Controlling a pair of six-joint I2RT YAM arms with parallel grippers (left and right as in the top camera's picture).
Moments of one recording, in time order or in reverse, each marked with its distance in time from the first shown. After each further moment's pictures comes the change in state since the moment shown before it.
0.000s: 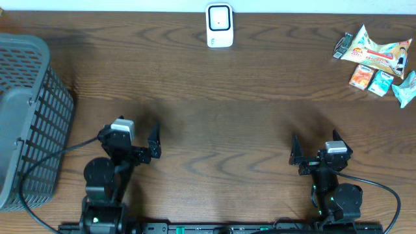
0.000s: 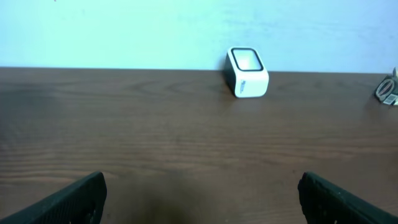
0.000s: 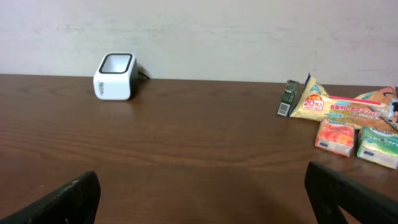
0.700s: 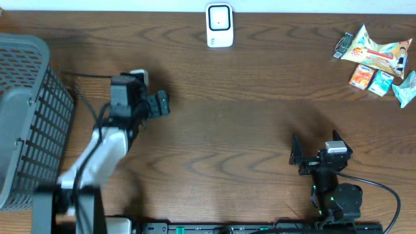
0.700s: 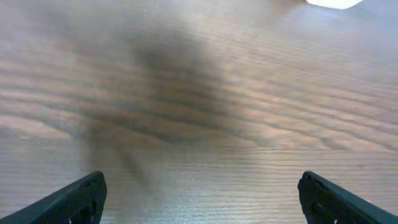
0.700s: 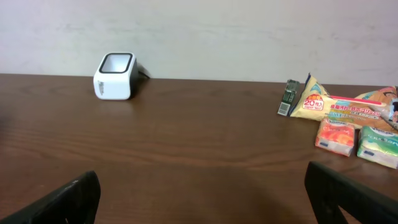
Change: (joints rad) left arm 0.000 1.033 0.485 -0.018 0.002 -0.122; right arm 0.000 0.001 0.000 0.000 0.000 0.000
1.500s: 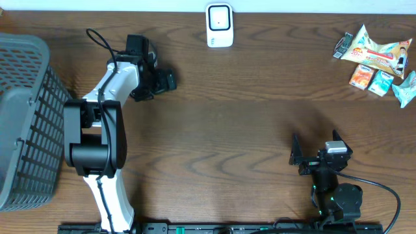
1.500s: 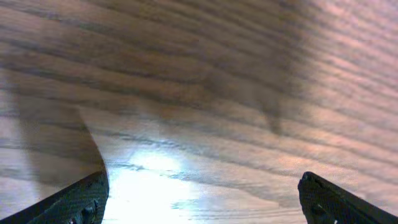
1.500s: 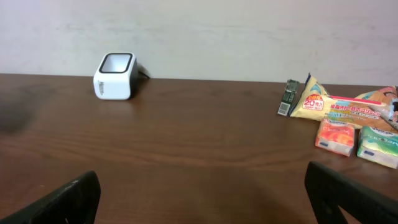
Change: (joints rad) left arm 0.000 0.657 0.761 -0.669 0.052 -0.103; right arm 0.000 0.000 0.000 0.000 0.000 0.000
